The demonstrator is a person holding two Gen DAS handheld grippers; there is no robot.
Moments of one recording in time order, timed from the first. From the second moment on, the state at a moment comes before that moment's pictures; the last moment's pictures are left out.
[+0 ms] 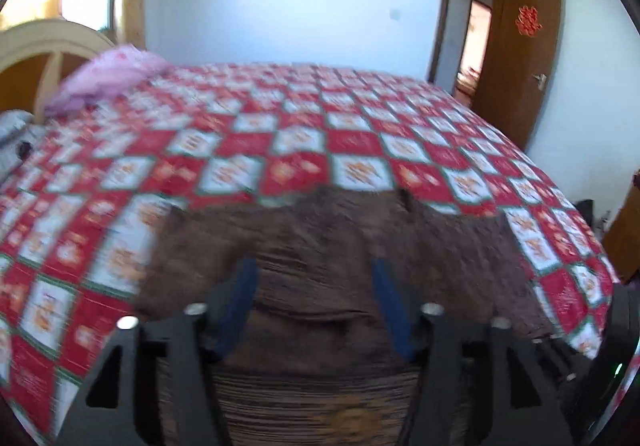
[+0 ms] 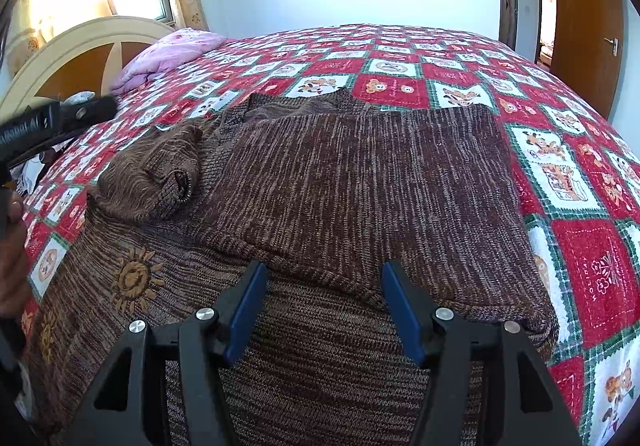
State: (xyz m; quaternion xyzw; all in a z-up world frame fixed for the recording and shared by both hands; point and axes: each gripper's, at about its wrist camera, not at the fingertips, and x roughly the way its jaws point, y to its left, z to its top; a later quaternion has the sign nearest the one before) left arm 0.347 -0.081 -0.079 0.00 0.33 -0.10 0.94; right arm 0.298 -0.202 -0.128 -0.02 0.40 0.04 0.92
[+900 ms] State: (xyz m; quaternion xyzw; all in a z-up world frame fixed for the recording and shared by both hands) left arm 0.389 0.060 -0.160 0.01 0.41 0.11 0.91; right arm 0.387 -0.018 -0.139 -0.24 0.41 0.05 0.88
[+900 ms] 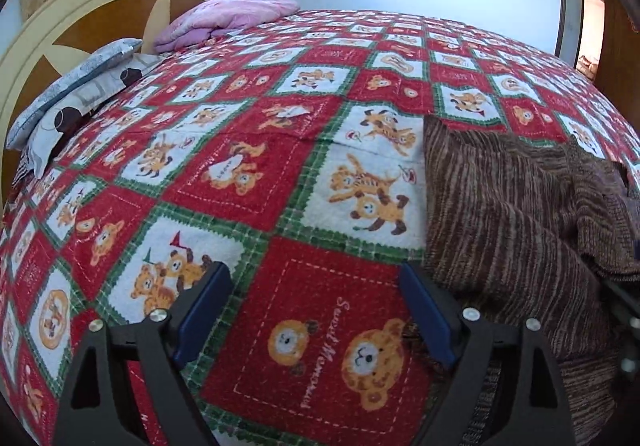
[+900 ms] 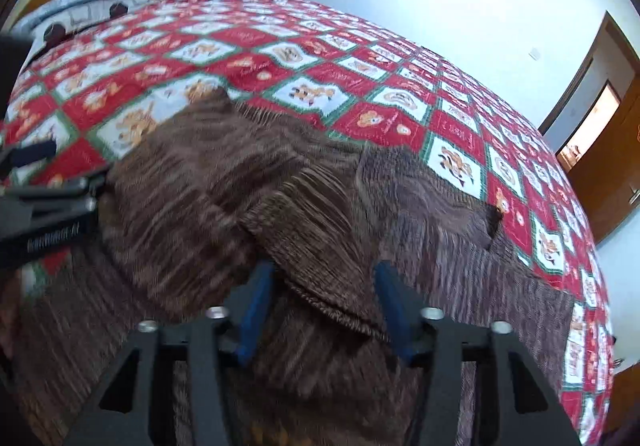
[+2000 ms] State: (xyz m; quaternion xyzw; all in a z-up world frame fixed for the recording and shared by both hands) left arm 0.387 0.065 -0.161 -0.02 0.40 0.09 0.91; right arm 0.340 -0.105 -0.102 -0.01 0.43 0.08 0.90
